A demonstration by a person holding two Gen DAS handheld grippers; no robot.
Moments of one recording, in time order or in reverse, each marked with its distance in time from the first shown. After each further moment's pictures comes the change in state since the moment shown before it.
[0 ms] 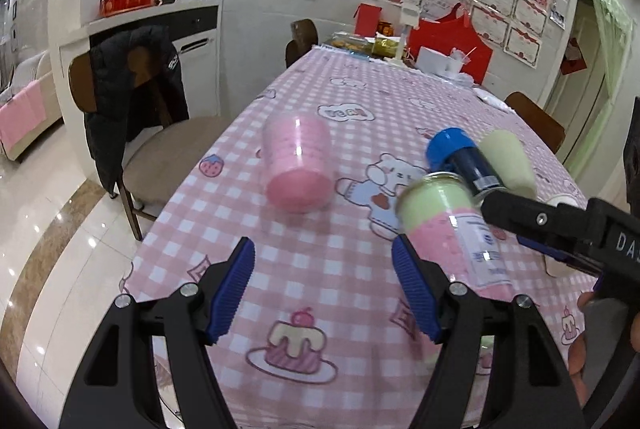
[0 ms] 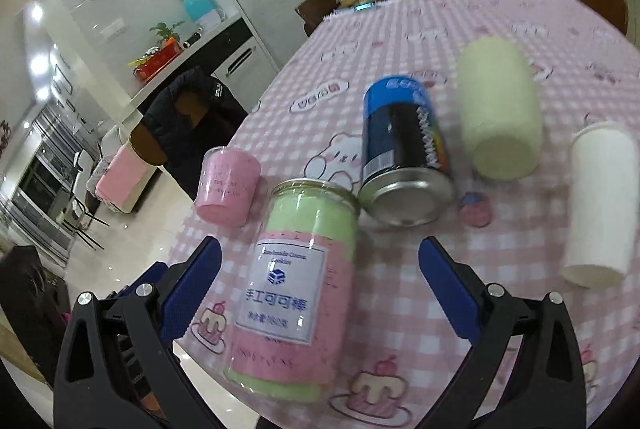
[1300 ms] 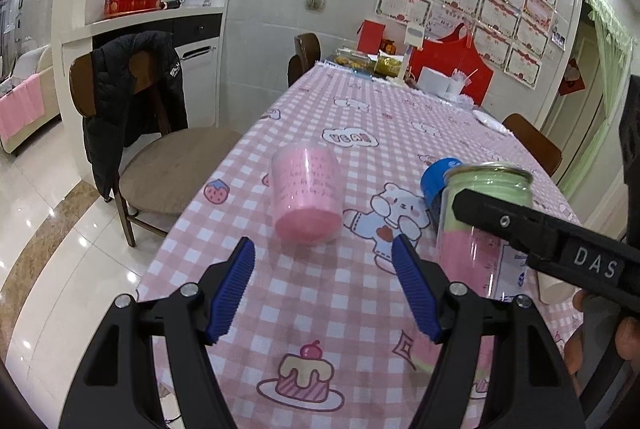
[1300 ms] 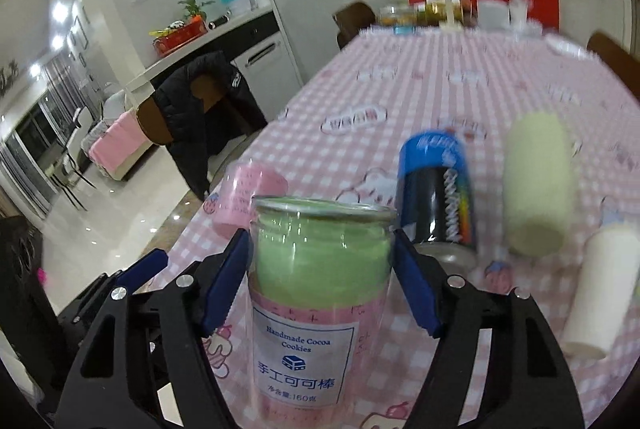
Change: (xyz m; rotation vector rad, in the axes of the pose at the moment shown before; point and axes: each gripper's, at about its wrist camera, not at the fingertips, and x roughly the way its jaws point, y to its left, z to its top) left arm -0.003 0.010 0.013 -0.042 -0.061 -0.026; right arm -0.003 0.045 0.024 -0.239 -0.073 -0.056
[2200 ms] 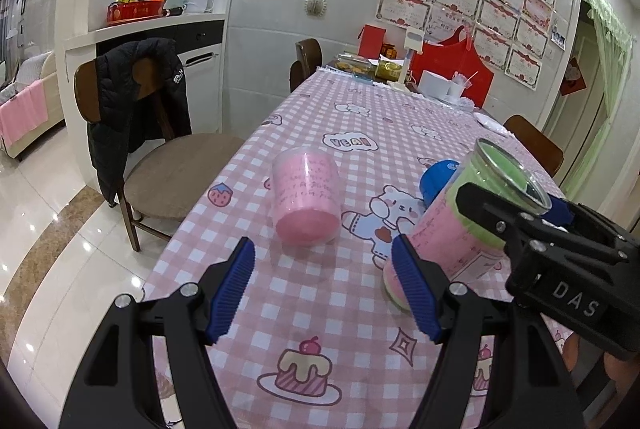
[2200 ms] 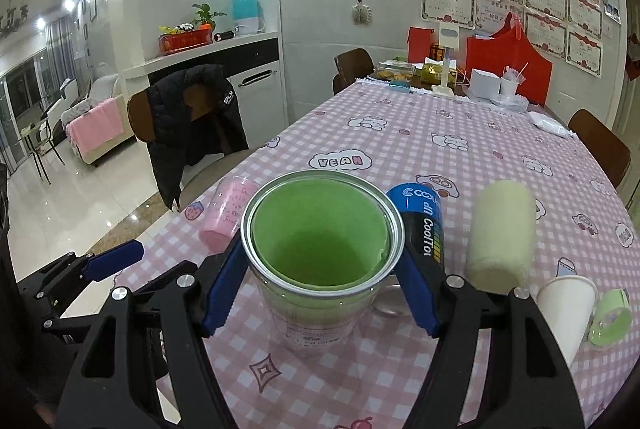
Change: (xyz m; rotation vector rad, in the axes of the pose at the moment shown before) left arm -0.008 -0.005 0.000 0.013 -0.013 0.018; right arm -0.004 0.018 -0.013 -0.162 -0.115 -0.118
